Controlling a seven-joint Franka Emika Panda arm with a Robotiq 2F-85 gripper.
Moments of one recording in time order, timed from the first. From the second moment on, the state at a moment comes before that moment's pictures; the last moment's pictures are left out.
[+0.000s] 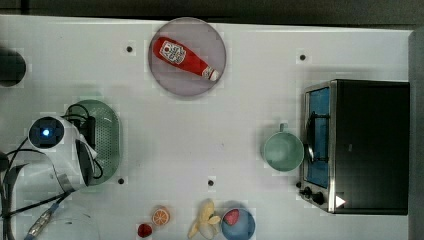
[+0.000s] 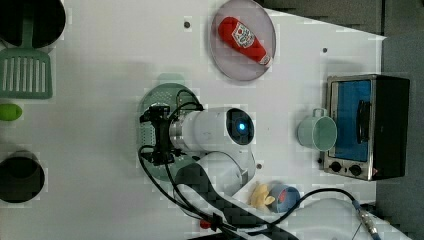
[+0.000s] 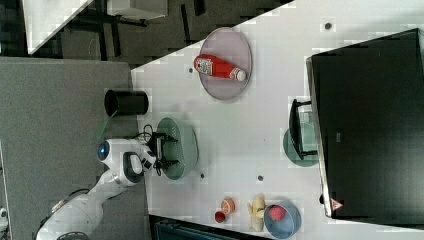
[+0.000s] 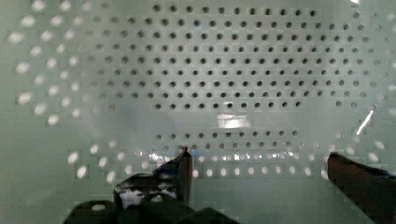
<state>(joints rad) 0.61 0.68 0.12 -1.93 0.36 1.06 1.13</state>
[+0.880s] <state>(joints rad) 0.71 0.31 -0.07 -2.00 0.29 0.70 0.85</state>
